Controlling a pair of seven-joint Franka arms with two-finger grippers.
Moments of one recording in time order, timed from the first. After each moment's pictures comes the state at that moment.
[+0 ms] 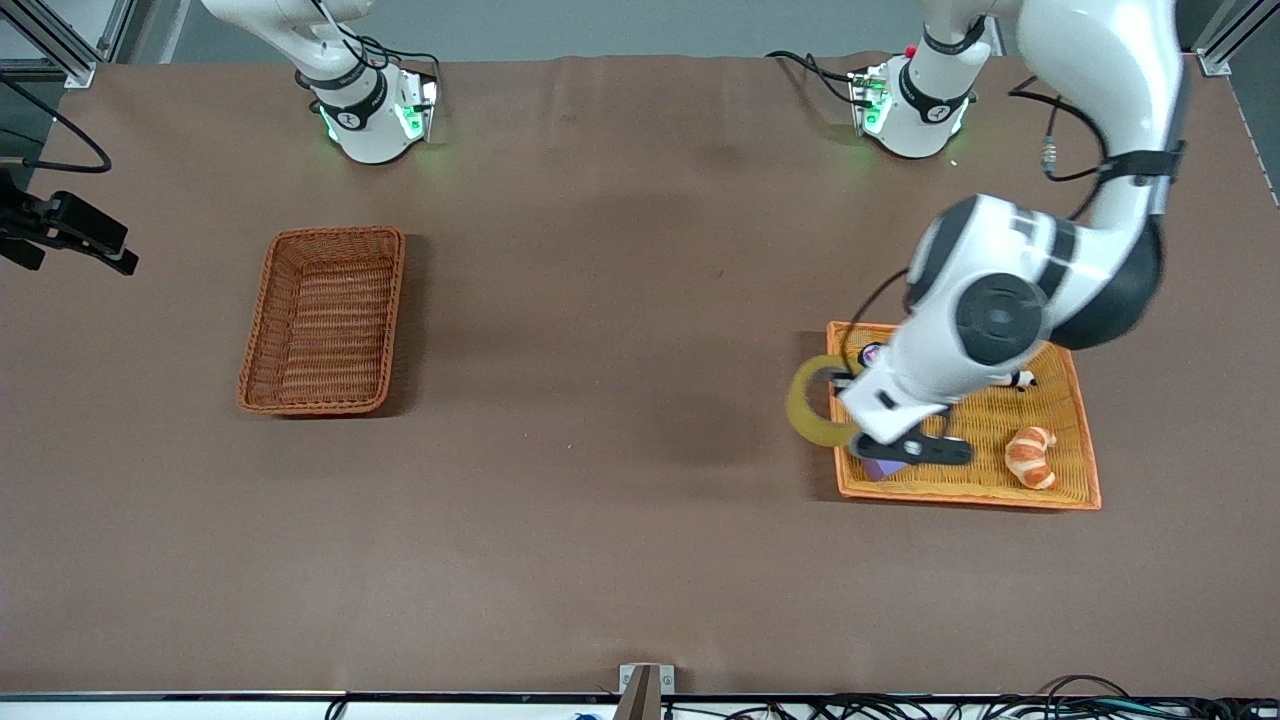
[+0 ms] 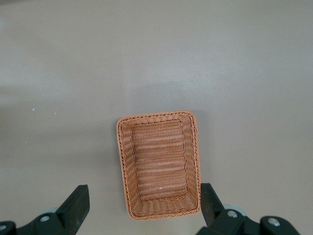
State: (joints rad) left arm -0.27 0.51 -0.22 -1.42 0.10 1.81 -0.35; right arm 0.04 0.03 -0.05 -1.42 0.00 1.48 0.06
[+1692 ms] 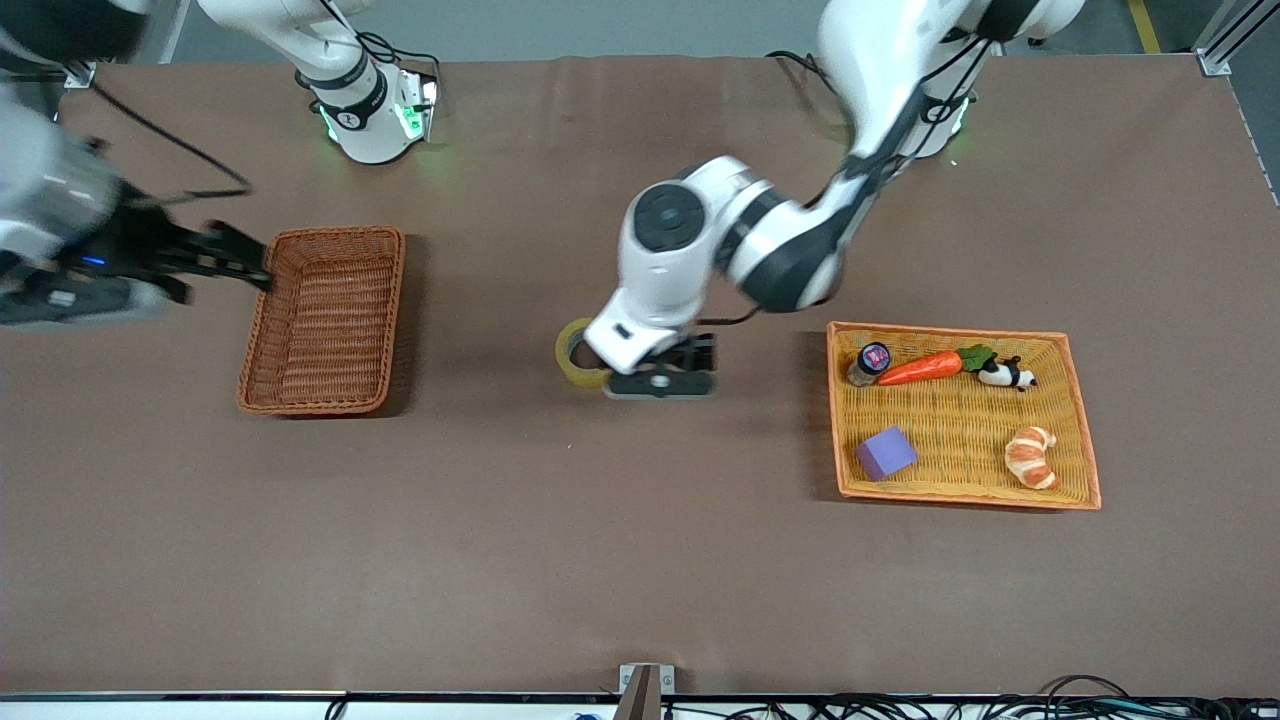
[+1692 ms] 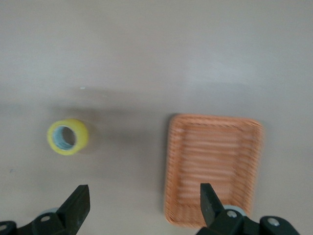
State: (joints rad) left arm -0.62 0.61 -0.11 -1.25 0.12 1.96 -0.77; right arm 0.25 0.12 -0.04 -1.48 0.10 1.59 0.09
